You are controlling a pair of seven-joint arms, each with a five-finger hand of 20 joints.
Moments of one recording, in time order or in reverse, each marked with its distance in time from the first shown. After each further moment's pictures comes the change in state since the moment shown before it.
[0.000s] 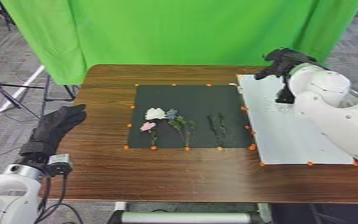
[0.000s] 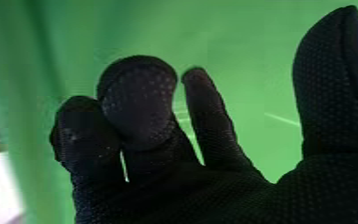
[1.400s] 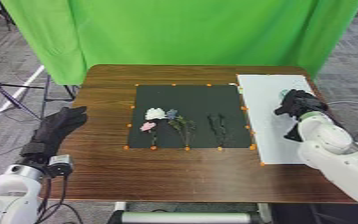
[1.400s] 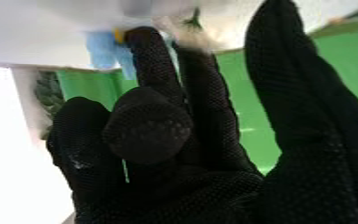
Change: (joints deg) left arm 0.2 -0.6 -0.3 -0.7 0.5 -0.1 -2.2; right arm -18.6 3.4 3.5 1.4 -2.4 17.4 1.1
